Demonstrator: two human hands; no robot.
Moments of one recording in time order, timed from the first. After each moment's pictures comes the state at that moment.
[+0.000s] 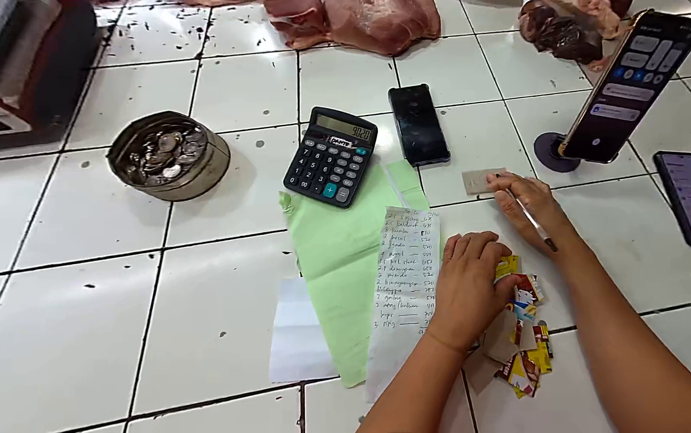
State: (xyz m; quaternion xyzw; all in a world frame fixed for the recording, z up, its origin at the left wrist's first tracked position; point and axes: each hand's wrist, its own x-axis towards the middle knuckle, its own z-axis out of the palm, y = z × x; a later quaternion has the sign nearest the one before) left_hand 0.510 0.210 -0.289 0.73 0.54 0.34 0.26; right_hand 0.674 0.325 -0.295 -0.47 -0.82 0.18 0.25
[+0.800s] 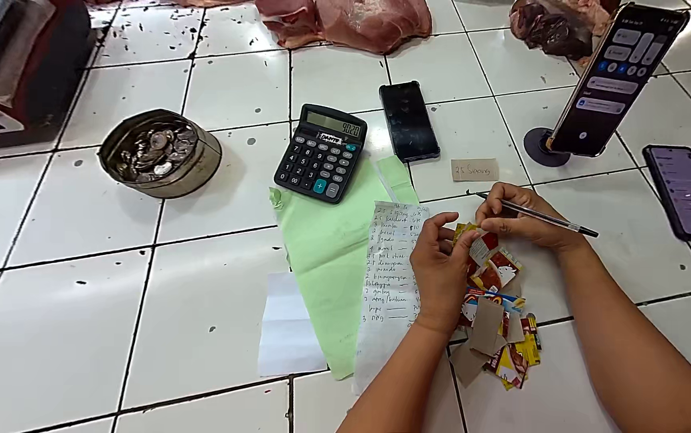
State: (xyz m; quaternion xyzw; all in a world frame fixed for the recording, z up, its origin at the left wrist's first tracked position) left_hand 0.517 0.215 -0.289 0.39 0.57 0.63 0.37; right_hand 0.681 0.324 -0.289 -0.24 -0.66 0.64 0.31
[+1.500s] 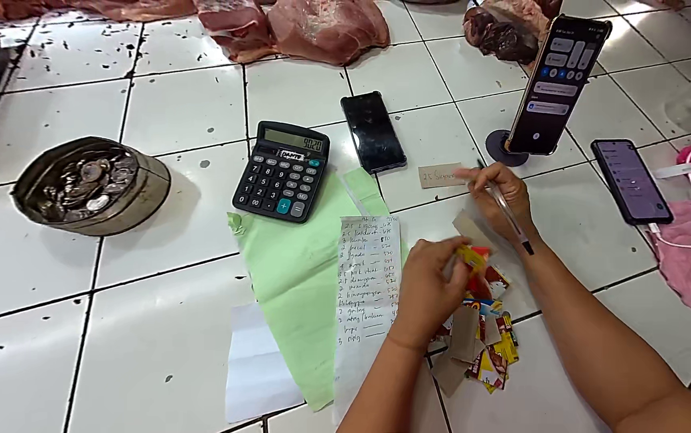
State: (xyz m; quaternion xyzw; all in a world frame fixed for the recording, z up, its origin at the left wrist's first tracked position) left_hand 0.509 0.212 -0.292 0.64 0.53 0.43 0.35; right_hand 0.674 0.328 -0.301 -0.33 -0.71 0.34 0.52
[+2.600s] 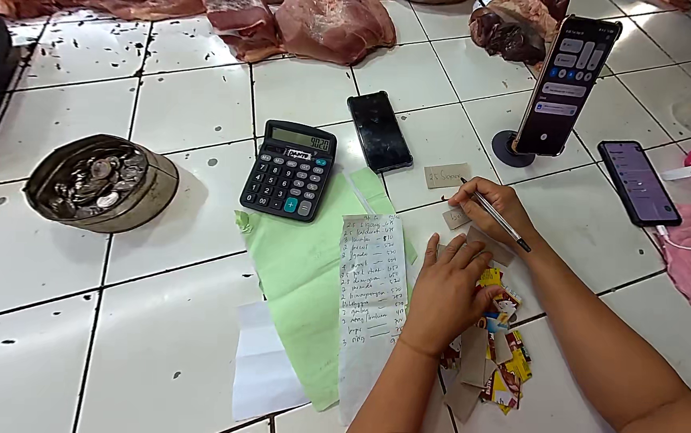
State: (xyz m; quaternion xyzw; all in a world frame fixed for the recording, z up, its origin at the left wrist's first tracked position) left_hand 0.512 0.210 -0.294 0.82 0.46 0.25 0.24; right_hand 0.670 0.321 -0.295 -0.45 -0.76 0.30 0.35
